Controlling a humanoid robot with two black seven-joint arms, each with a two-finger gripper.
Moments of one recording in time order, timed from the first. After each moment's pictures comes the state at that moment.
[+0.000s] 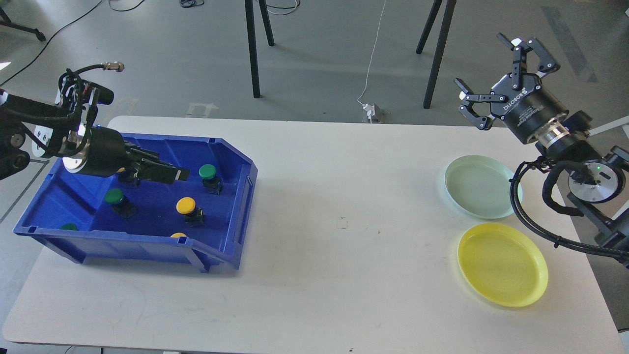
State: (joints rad) left arm -1.24 0.84 0.19 -1.09 1.50 -0.49 -0.49; right arm 0.72 -0.56 0.67 0.93 0.11 0.49 0.24
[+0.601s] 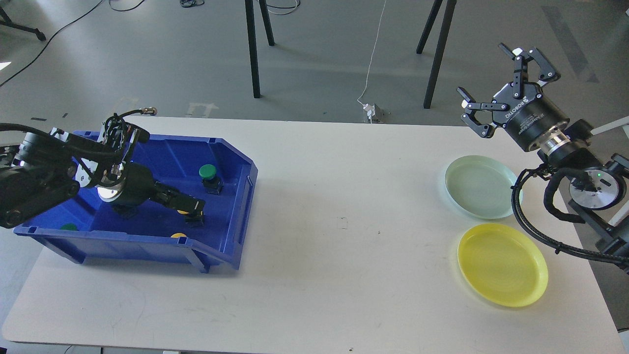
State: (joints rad) left arm -1.12 0.65 0.19 -0.88 1.50 -0.49 -0.49; right arm 0.70 -0.56 0.67 0.93 0.11 0.49 0.24
